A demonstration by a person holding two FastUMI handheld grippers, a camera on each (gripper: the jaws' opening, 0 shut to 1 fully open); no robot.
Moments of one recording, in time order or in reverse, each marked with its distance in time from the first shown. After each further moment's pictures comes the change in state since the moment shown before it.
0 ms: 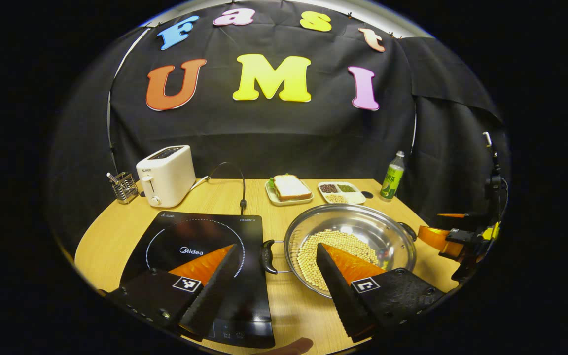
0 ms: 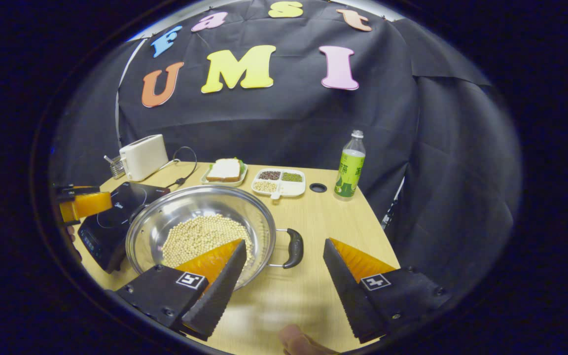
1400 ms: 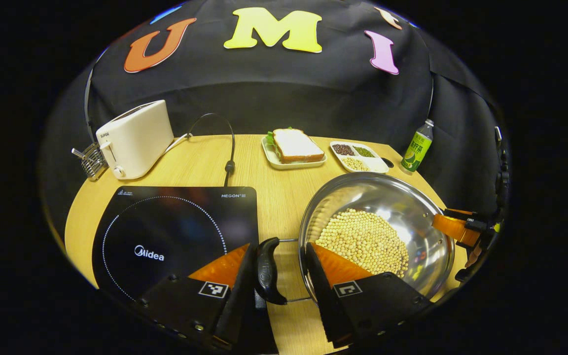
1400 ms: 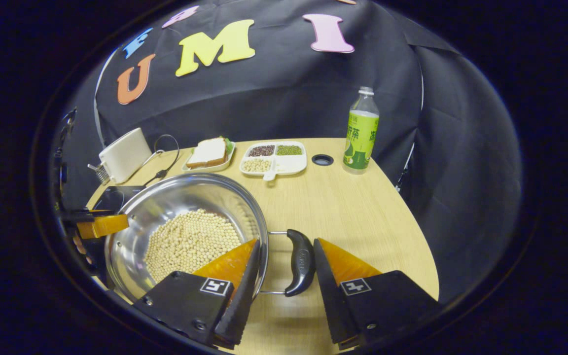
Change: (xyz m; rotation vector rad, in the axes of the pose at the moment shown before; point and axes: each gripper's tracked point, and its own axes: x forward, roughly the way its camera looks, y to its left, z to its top) left arm 0.091 0.006 -0.036 -0.022 0.223 -0.045; right arm 0.068 0.000 -0.026 0.119 0.176 -0.001
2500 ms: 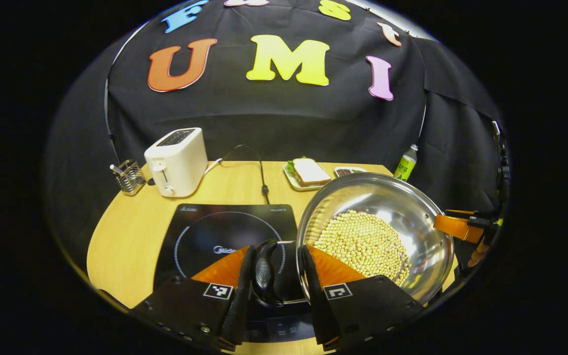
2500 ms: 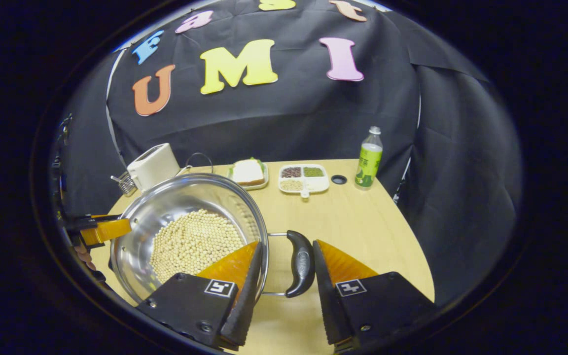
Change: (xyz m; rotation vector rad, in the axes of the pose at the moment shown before) left arm -0.134 0.080 0.029 0.008 -0.108 0.030; right arm -0.116 0.116 0.032 -0.017 -0.061 0.024
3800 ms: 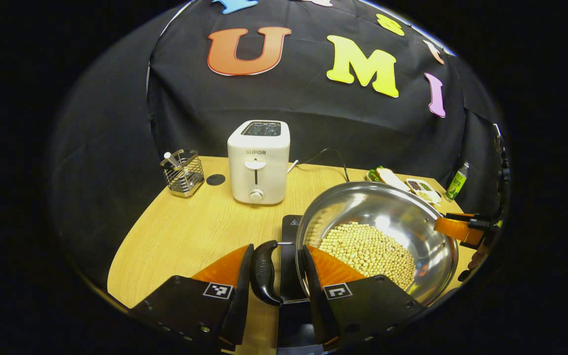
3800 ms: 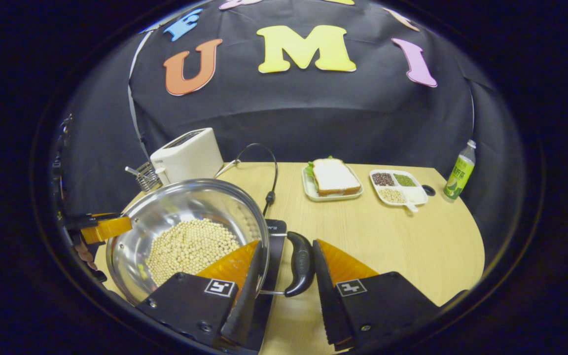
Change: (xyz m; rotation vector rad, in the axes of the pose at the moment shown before) left arm 0.051 0.205 -0.006 -0.076 -0.033 0.111; right arm 0.125 0.192 0.008 -0.057 0.009 0.121
